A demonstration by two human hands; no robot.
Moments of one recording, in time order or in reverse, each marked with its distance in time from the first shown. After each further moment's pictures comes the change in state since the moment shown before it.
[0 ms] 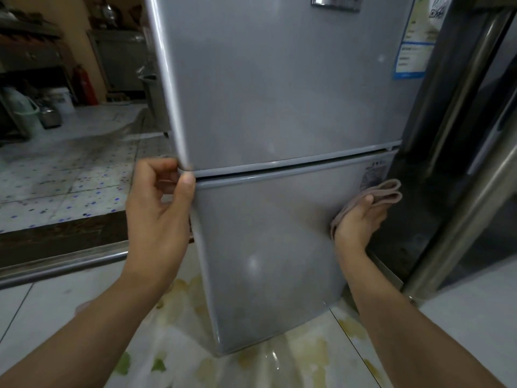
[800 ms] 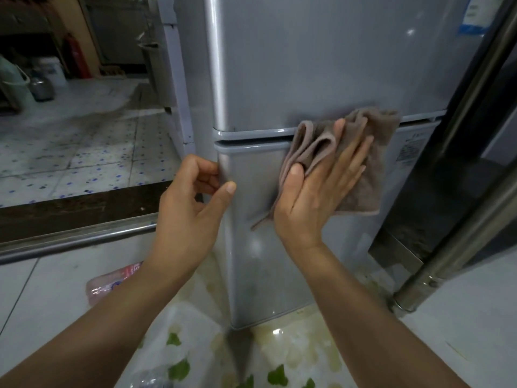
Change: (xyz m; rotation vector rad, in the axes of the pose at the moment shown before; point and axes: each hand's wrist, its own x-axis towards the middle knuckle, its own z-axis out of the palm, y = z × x) left_hand -0.016 -0.032 -0.018 0.022 -0.241 -0.071; right_hand -0.116 -0.042 0.051 -0.202 0.052 -0.860
